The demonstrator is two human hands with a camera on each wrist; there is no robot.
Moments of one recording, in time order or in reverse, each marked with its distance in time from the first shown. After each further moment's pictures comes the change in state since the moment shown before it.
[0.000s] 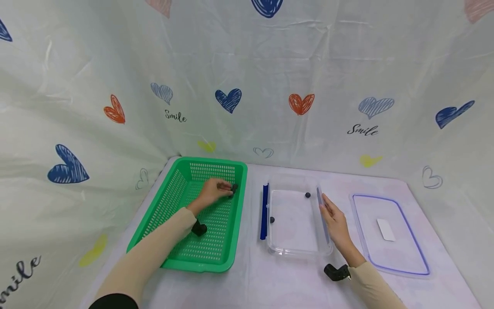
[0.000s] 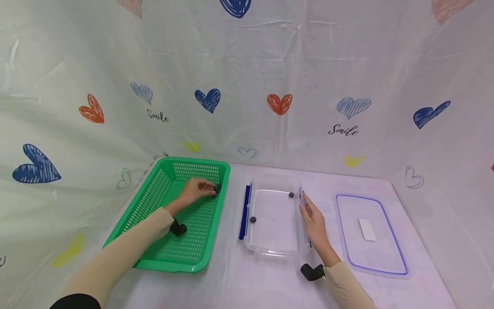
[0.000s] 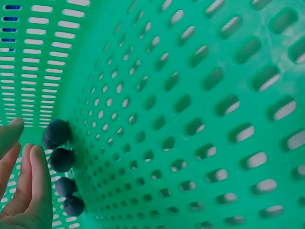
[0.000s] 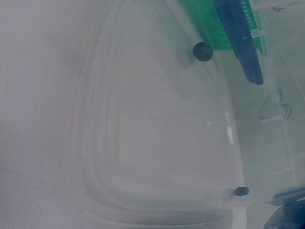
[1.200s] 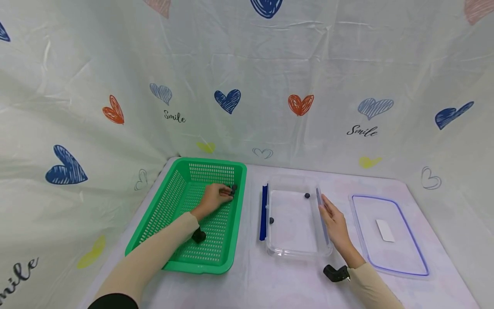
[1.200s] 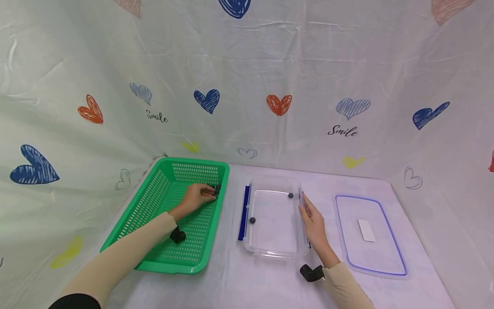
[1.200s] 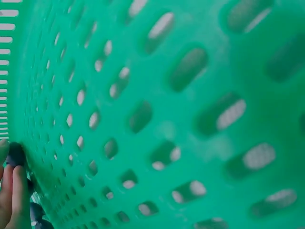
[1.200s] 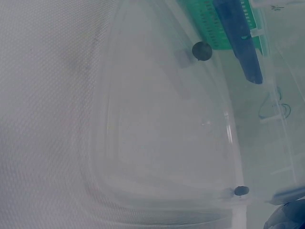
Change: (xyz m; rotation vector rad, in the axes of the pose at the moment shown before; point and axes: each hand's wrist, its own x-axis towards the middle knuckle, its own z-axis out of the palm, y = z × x) left_hand -0.009 -0.005 0.016 0.029 0.044 0.062; right_hand 0.001 0.010 0.002 -0.029 0.022 -0.025
